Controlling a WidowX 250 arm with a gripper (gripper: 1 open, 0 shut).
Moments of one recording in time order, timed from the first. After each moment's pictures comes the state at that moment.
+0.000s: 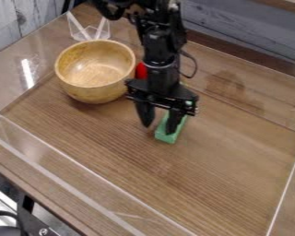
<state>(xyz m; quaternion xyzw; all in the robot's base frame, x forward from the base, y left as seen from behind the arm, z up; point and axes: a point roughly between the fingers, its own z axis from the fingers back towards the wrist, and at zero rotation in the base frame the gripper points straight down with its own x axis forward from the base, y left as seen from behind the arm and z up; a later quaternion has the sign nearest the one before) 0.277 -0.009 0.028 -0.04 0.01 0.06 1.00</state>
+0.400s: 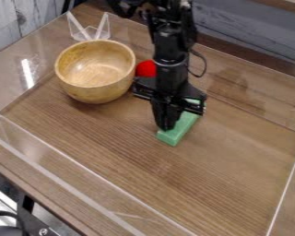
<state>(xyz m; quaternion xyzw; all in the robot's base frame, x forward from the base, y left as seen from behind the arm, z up) 0.279 -0.016 0.031 -0.04 0.02 0.05 1.00</state>
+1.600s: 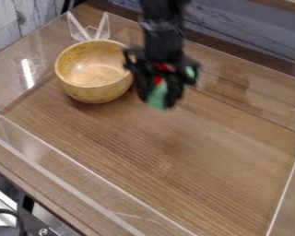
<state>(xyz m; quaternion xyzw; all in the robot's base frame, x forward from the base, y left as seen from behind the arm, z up) 0.267 0.021 0.102 -0.05 0.00 0.06 1.00</state>
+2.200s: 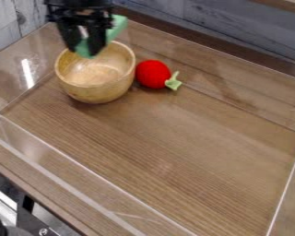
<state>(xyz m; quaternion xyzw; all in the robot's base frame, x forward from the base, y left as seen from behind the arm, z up) 0.262 0.150 0.112 -0.05 -0.01 0.12 0.99</state>
